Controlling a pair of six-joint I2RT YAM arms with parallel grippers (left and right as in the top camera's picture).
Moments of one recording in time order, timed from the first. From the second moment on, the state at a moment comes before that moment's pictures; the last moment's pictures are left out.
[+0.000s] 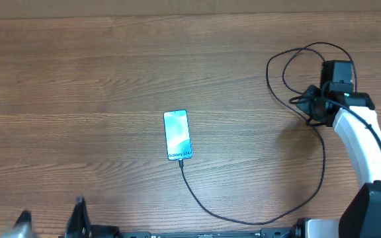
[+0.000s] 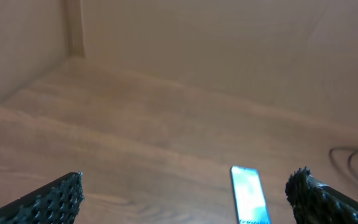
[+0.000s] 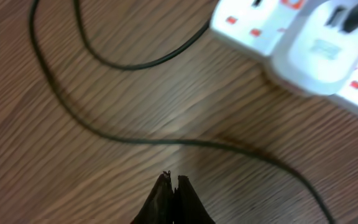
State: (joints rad) left arm -0.10 0.15 1.21 -1.29 -0.21 -0.28; right arm -0.09 1.54 1.10 -0.70 0.08 0.54
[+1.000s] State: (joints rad) left arm -0.10 0.01 1.23 -1.44 -0.21 -0.29; right arm -0.07 1.53 1.10 -0.59 -0.17 0.53
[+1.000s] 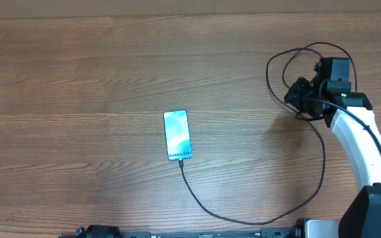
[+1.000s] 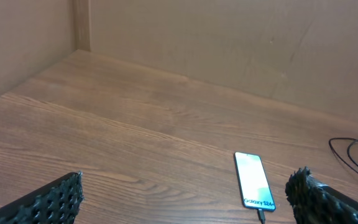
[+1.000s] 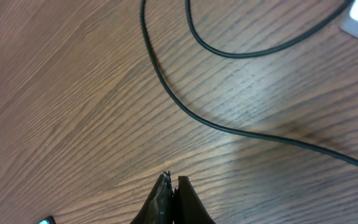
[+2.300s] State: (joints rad) left arm -0.06 0.01 0.44 -0.31 -0.14 -0.26; right arm -0.07 1.48 1.10 -0.61 -0.17 0.48
